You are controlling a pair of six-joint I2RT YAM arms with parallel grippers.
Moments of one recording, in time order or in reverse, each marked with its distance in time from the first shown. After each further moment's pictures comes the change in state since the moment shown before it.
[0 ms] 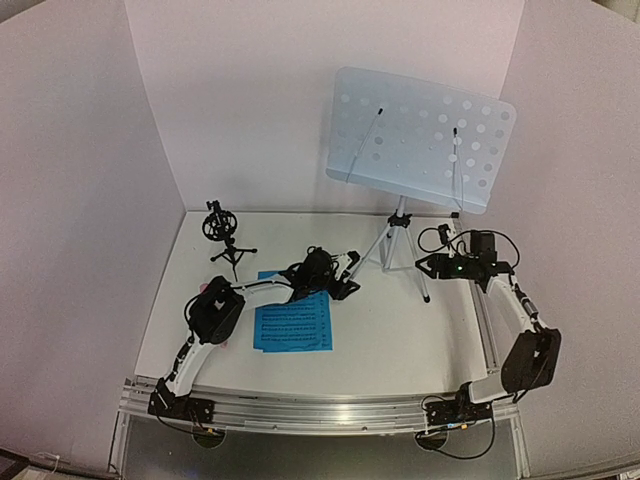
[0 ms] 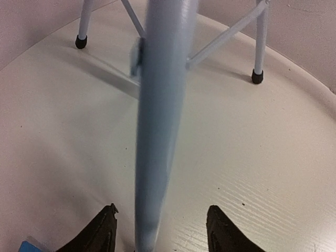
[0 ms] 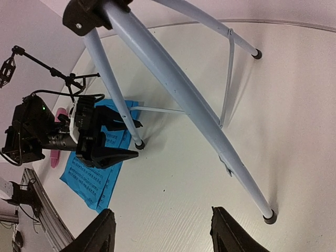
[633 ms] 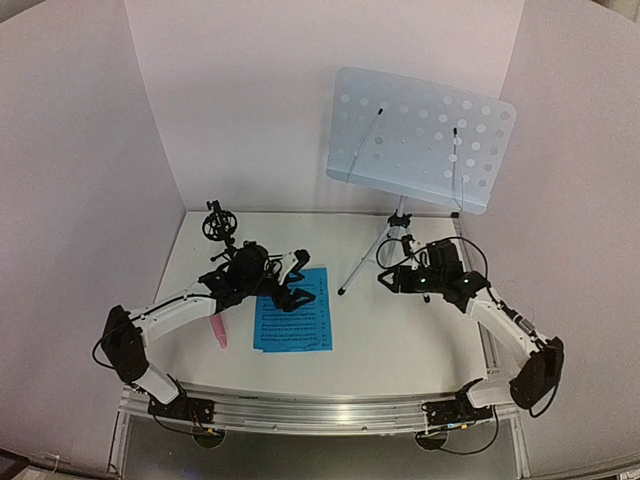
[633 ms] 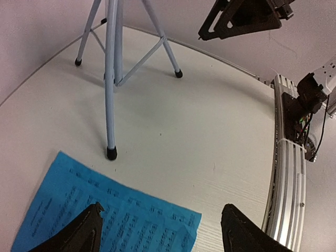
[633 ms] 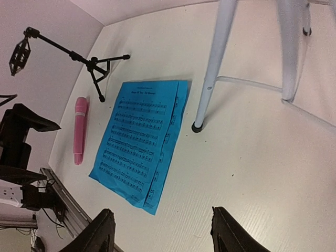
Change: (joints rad) left arm 0.067 -0.808 -0.547 -0.284 0.163 0.064; right arm 0.416 -0.116 -0.026 0.021 0.299 0.371
